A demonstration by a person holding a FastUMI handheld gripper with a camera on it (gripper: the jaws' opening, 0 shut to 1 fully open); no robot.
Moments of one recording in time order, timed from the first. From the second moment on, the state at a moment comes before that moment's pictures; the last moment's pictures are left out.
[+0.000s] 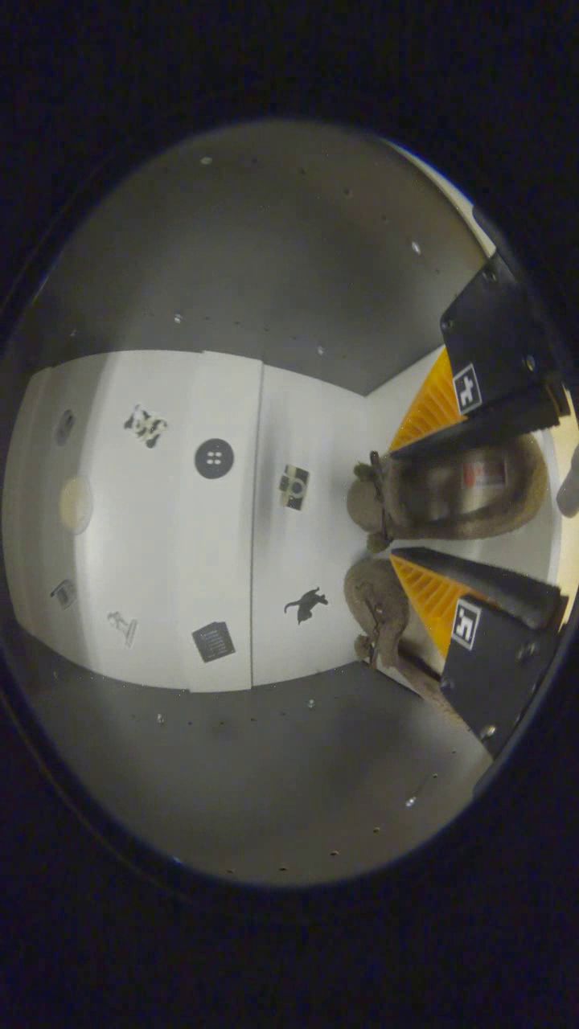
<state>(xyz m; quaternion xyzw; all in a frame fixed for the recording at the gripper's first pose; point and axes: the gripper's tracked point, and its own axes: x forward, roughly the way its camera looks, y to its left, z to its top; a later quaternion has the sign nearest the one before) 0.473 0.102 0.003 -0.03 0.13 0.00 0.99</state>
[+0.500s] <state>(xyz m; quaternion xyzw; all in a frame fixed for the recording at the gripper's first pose) 0.326 0.110 0.020 -0.01 0.06 0.03 1.00</state>
